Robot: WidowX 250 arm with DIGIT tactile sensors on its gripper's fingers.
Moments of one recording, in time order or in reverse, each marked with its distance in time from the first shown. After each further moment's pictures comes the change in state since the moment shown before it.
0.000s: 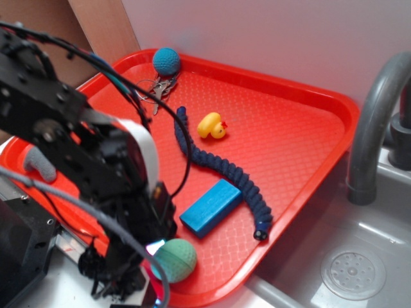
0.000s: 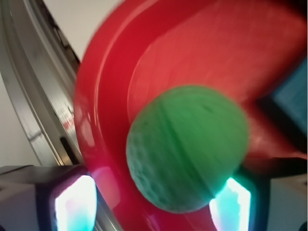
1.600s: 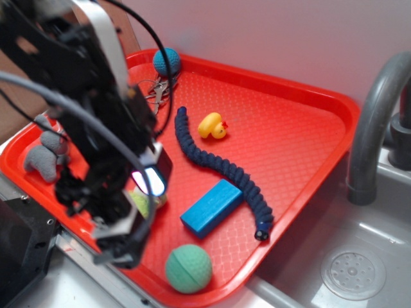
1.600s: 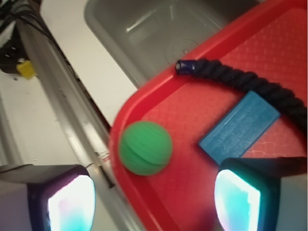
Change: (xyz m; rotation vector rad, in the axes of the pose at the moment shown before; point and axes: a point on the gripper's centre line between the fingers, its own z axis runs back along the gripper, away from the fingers) arm 0.017 0.012 0.062 -0.051 -0.124 0.052
